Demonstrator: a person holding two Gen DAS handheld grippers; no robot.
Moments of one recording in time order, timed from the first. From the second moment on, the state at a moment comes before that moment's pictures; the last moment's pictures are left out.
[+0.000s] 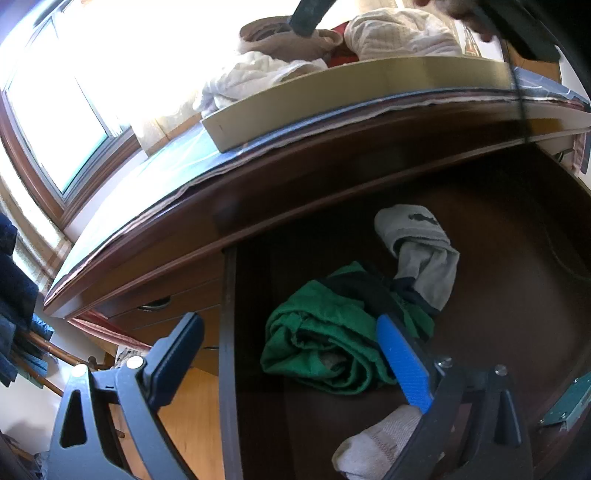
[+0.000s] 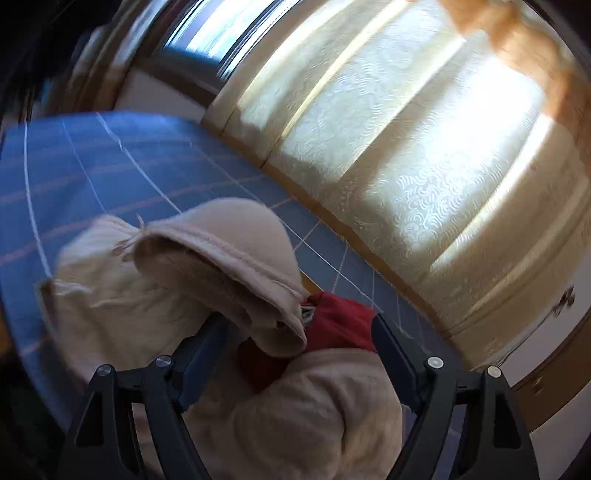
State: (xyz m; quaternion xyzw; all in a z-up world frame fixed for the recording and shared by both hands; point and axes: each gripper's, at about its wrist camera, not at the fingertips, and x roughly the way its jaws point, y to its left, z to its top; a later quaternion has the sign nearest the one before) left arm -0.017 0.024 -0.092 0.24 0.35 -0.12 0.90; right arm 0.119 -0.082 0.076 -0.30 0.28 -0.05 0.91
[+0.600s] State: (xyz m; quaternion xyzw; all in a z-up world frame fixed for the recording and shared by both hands) left arm -0.015 0.026 -0.093 0.25 0.35 -0.12 0.90; right arm 0.020 -0.110 0.083 -0.13 0.18 -0.01 0.97
